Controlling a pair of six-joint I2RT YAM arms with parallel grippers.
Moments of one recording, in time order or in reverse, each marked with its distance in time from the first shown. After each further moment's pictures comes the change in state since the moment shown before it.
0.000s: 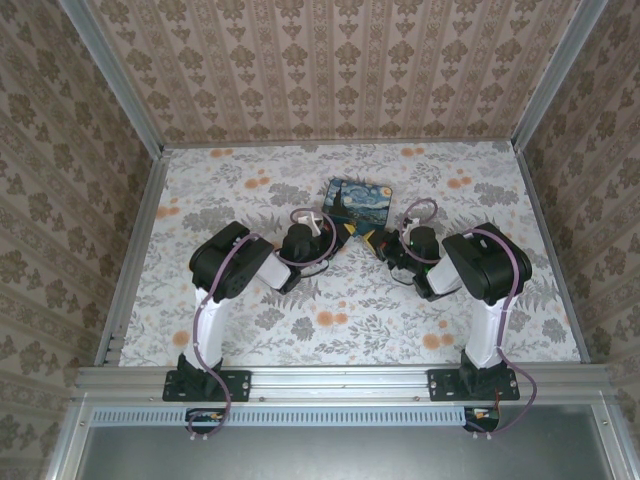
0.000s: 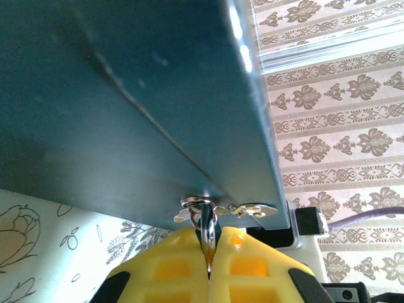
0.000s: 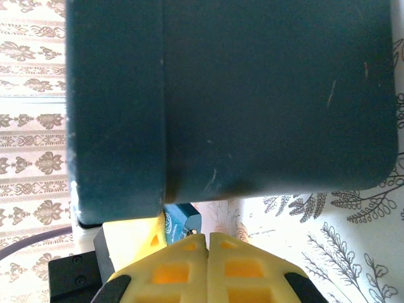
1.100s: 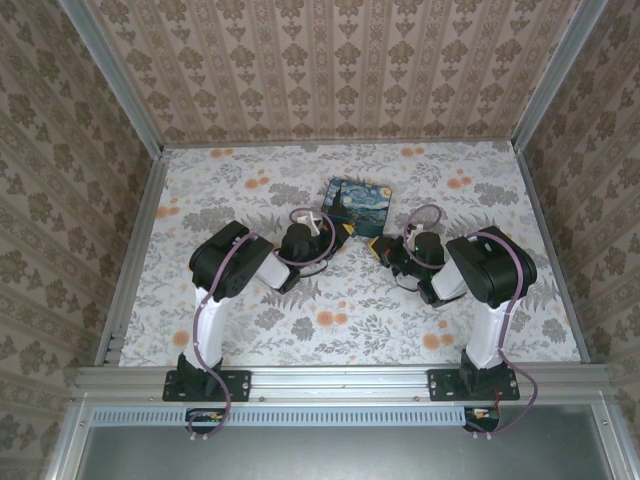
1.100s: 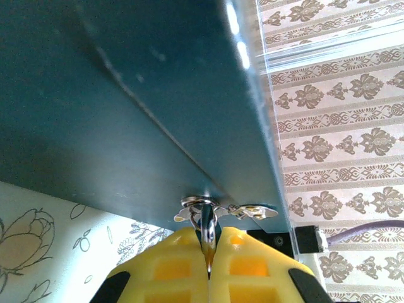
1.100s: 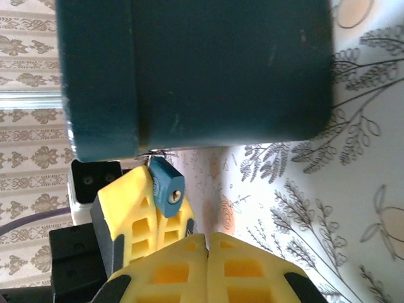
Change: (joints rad) left arm 0.010 0.007 0.000 0.000 0.013 0.007; right arm -0.016 -0.032 -0.070 0.014 -0.029 -0.003
